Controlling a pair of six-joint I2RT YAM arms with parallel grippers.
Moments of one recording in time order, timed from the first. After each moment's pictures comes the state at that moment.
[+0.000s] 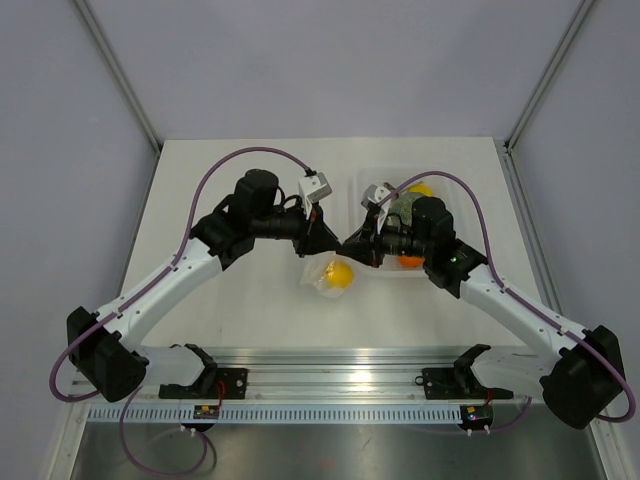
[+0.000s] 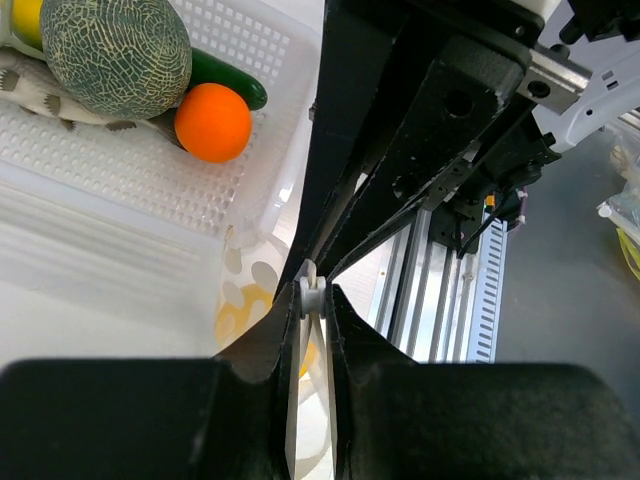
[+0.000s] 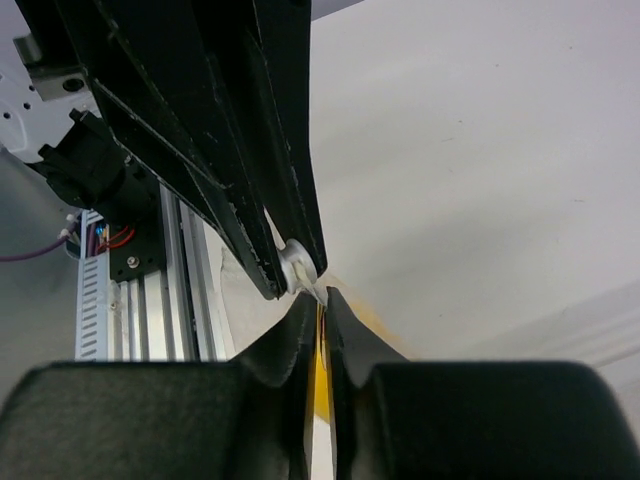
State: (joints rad) left arm -0.66 1.28 1.20 -0.37 0.70 -0.05; right arm 0.60 1.14 0.83 0.09 -0.70 0.05
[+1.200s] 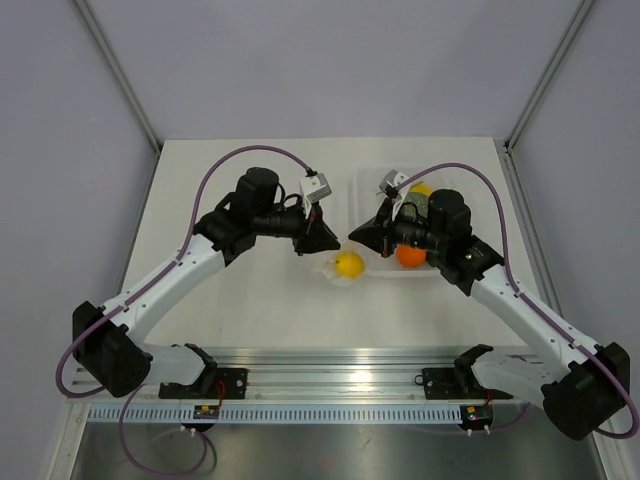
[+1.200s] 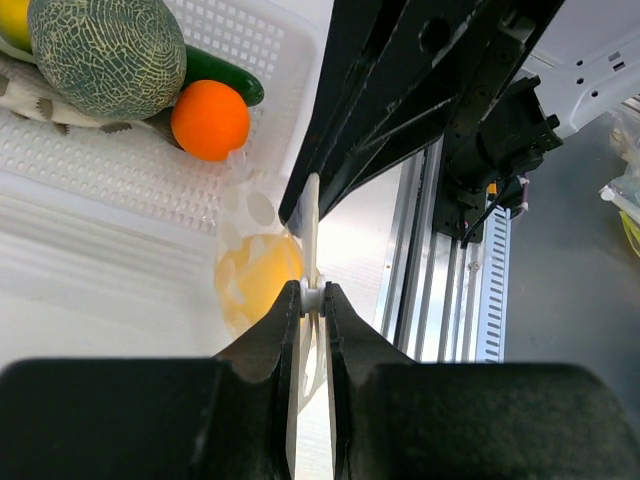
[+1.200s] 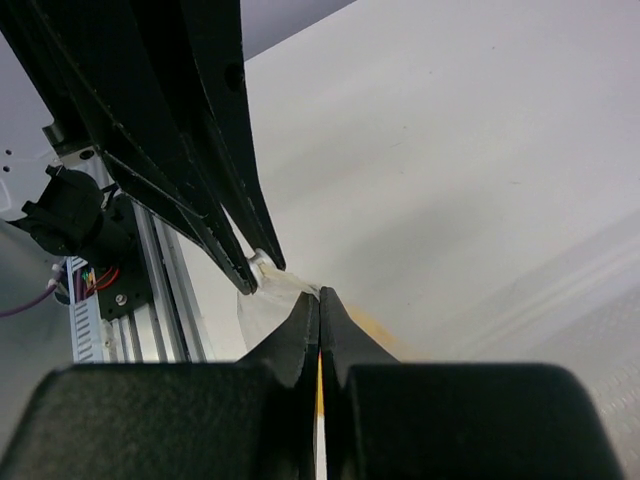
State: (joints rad) left arm -0.63 1.31 1.19 -0.36 0.77 0.00; right arm 0.52 1.09 0.90 -0.02 -0.64 0.10
